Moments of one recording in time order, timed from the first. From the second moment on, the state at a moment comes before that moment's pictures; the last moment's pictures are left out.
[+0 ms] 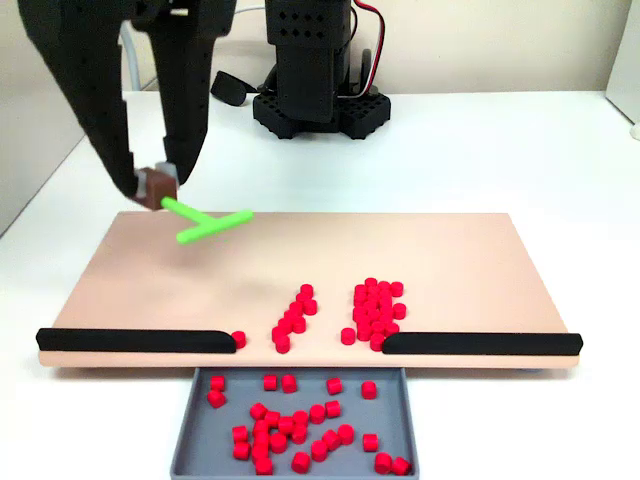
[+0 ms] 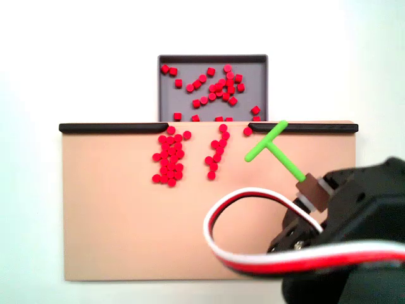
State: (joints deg) arm 15.9 78.2 71.0 86.6 -144.1
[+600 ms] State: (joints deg) arm 0.1 105.0 100.8 86.6 -82.4
